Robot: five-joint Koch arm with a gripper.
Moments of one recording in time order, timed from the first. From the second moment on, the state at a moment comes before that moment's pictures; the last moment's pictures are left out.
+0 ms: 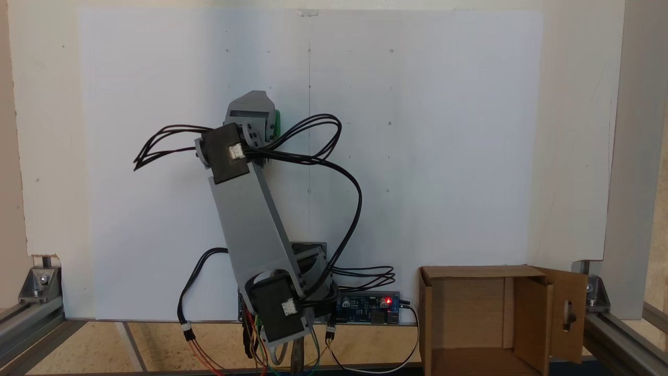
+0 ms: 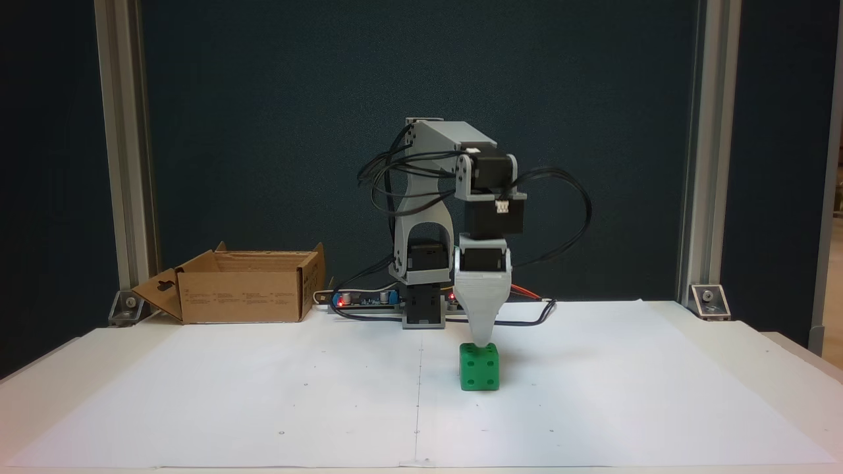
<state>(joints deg) -20.3 81.9 95.4 47.4 21.3</state>
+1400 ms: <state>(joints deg) -18.4 73.5 98.2 42.8 18.7</state>
